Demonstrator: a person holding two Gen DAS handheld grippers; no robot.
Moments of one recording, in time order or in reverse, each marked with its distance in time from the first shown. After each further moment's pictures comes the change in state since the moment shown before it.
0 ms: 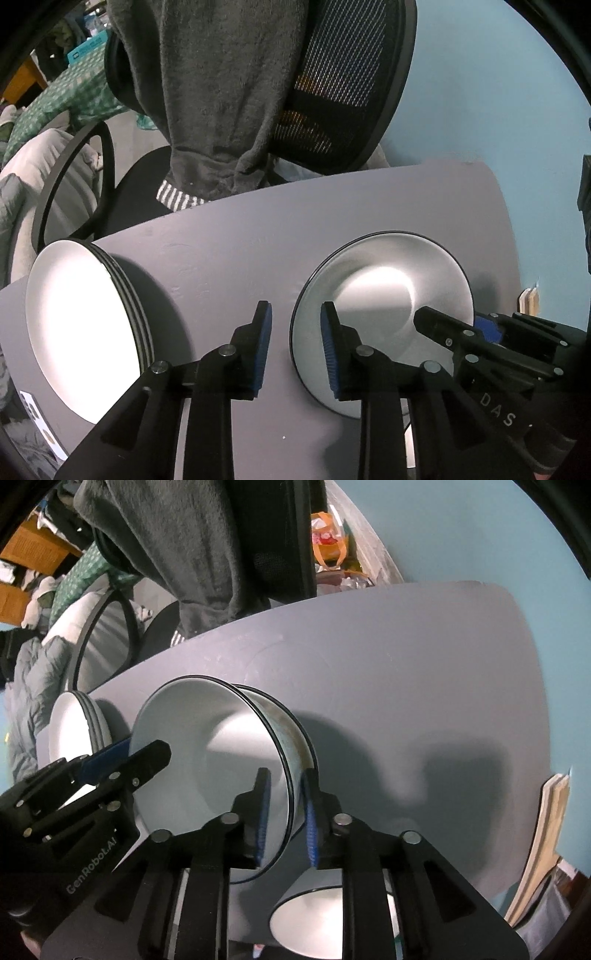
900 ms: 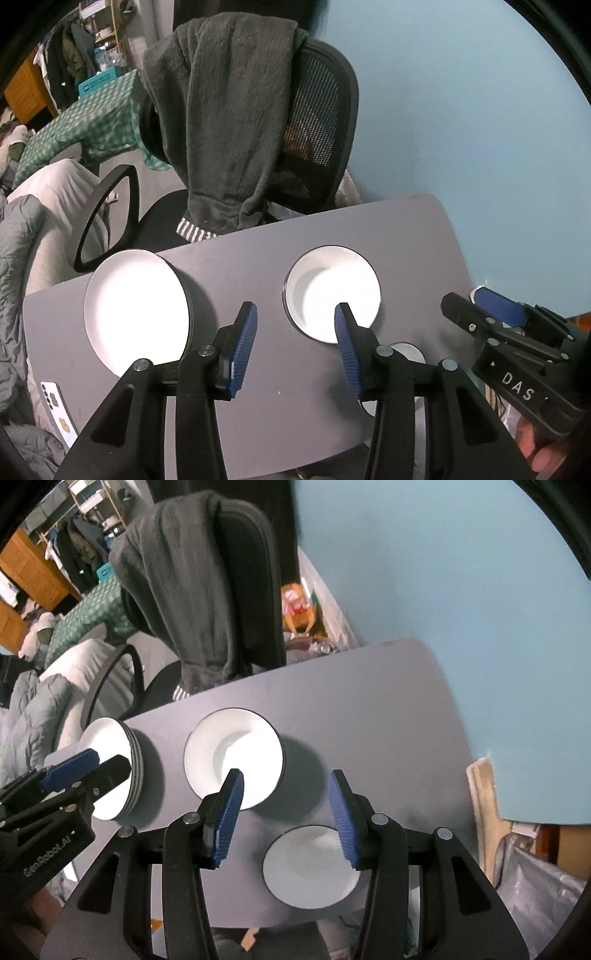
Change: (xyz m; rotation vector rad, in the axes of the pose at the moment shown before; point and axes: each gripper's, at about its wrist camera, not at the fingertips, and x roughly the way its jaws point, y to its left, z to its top) left arm -0.127 -0.004 -0.039 0.032 -0.165 -0.033; right arm -0.115 0.014 -0.050 0.024 -0.272 -0.115
